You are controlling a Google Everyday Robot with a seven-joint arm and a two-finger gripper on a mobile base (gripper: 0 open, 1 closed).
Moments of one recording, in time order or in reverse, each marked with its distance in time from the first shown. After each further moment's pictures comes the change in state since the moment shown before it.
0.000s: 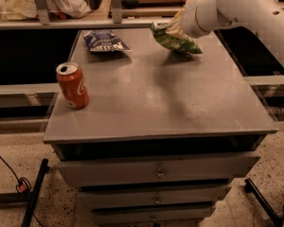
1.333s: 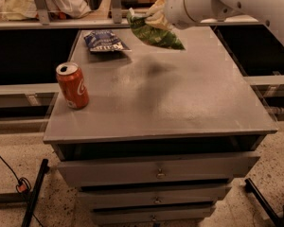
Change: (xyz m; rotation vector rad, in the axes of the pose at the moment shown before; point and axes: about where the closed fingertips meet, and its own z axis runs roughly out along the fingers) arm -0.101 0.025 -0.049 -0.017 -0.136 -0.065
